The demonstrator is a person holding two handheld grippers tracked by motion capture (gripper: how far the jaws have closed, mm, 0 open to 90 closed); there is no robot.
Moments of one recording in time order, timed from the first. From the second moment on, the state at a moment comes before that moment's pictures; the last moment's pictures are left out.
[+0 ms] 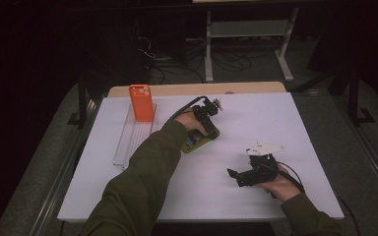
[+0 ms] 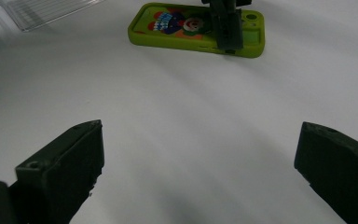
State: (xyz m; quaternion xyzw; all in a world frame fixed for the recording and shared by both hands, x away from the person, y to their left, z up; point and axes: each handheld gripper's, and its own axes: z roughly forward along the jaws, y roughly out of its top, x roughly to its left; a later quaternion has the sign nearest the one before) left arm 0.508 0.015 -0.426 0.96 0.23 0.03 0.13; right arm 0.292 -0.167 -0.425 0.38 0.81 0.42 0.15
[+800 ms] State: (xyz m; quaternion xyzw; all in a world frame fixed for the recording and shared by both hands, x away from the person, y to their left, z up) left arm 0.509 0.015 -0.427 0.97 0.24 0.02 0.11; right arm 0.292 -0.167 -0.426 0.38 0.81 0.42 0.15
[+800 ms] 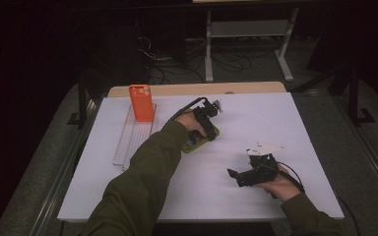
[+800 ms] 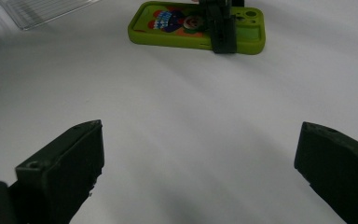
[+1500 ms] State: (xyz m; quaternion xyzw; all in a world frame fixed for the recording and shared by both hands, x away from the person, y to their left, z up) left arm 0.509 0.016 -0.423 0.96 0.24 0.01 0.11; right arm 0.292 -0.168 -0.426 0.38 0.81 0.42 0.15
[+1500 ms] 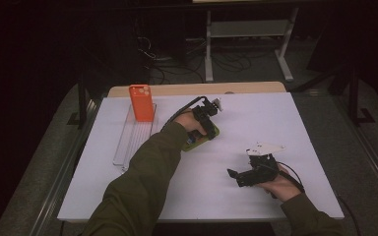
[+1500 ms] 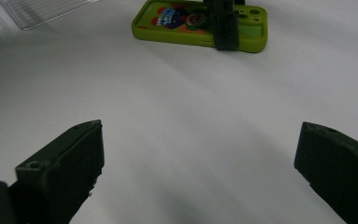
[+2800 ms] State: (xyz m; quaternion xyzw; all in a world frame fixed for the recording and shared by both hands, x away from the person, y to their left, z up) left arm 0.477 0.072 -0.339 0.92 0.25 0.05 0.30; right arm 0.292 -0.167 -0.427 0.38 0.81 0.41 0.15
